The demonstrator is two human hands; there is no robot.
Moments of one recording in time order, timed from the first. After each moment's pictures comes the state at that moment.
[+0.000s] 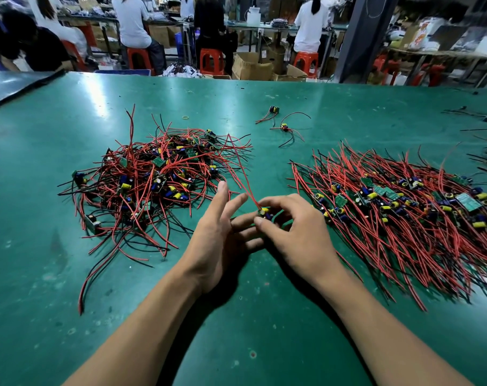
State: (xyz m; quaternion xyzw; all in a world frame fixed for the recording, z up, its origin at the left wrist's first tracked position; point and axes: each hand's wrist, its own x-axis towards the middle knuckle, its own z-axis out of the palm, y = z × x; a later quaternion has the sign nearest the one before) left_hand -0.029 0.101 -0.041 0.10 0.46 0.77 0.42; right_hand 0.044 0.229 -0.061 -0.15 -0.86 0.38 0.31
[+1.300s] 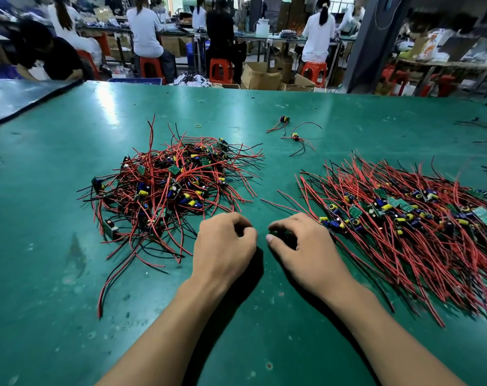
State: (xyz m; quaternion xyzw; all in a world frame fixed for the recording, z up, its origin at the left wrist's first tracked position) left_hand -0.045 0.097 -0.060 0.22 0.87 0.44 -0.04; right_hand 0.039 0.232 -0.074 -0.15 -0.92 0.27 0.23
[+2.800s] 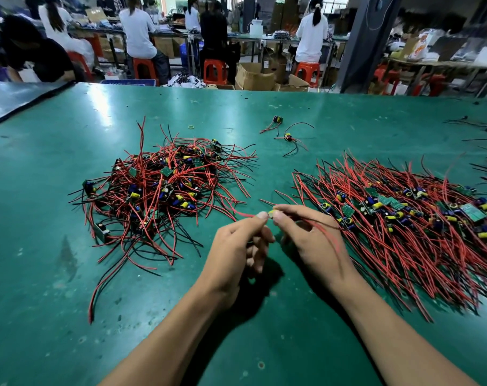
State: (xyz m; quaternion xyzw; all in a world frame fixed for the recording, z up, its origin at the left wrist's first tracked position) left_hand -0.016 0.101 -0.044 0.20 0.56 0.74 0.32; right_hand 0.046 0.236 -0.058 -0.19 -0.74 0.58 0.28
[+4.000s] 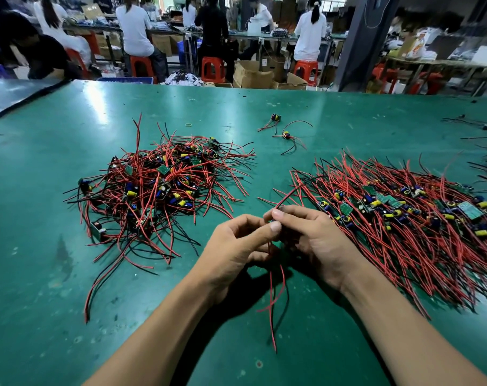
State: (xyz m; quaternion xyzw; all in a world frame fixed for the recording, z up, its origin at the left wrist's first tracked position) left_hand -0.025 0.103 -0.053 0.21 0.53 0.74 0.35; right_hand 0.050 0.241 -0.043 -0.15 -0.60 0.78 0.09
